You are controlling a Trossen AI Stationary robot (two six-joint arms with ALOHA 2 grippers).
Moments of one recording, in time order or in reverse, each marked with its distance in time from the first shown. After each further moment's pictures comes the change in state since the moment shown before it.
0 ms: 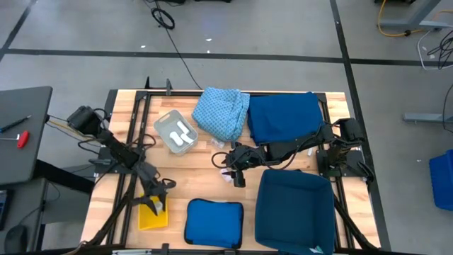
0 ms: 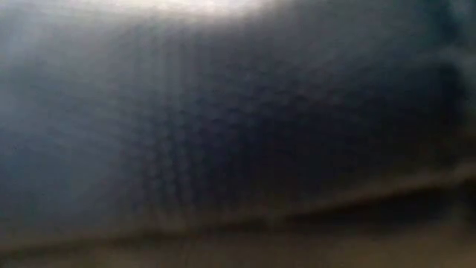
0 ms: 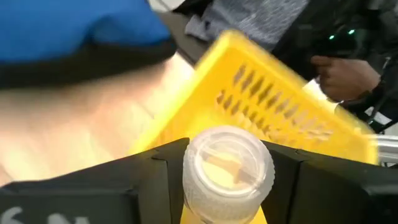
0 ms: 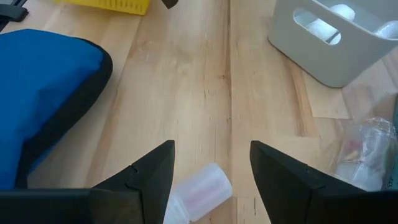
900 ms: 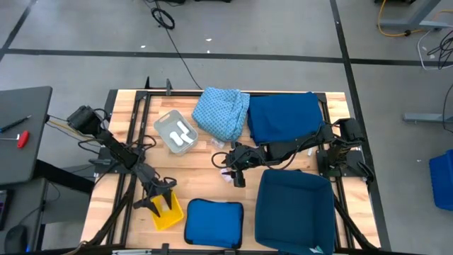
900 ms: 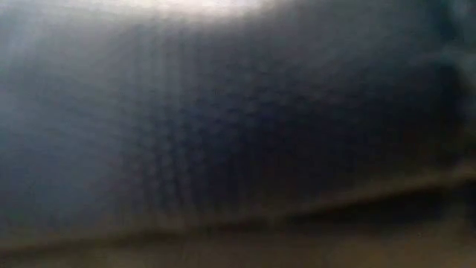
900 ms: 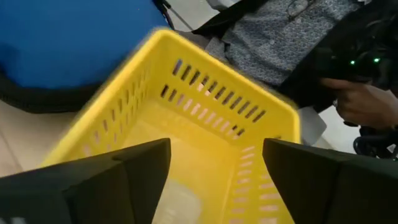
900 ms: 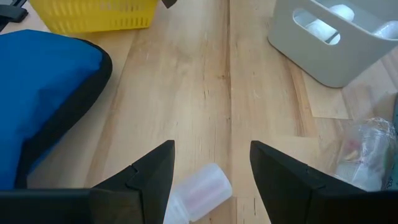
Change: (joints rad) left arm -0.024 0.000 0.026 0.036 -0.127 -0.086; right arm 0.000 0.000 0.000 0.001 0.001 0.000
